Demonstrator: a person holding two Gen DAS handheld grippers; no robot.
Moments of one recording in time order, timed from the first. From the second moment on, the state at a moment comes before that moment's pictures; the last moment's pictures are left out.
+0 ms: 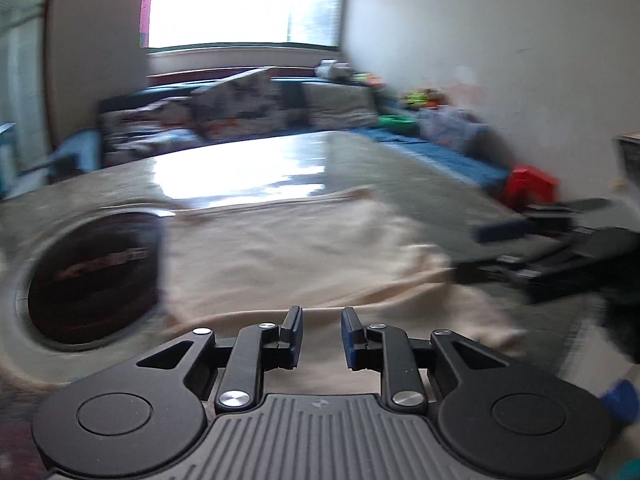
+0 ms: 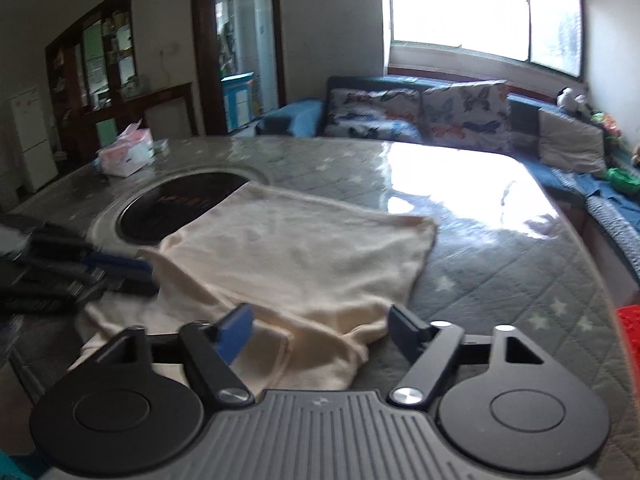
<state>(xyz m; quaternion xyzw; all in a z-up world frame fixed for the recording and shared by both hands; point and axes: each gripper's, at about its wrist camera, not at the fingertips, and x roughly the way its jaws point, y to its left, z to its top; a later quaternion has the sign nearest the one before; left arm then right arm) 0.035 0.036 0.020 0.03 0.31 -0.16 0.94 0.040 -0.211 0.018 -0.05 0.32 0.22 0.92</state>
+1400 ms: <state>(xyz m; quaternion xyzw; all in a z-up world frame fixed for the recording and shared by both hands) 0.043 0.098 0.018 -0.05 0.30 -0.12 0.95 0.043 -0.177 0.014 -0.08 0.32 0.25 0.91</state>
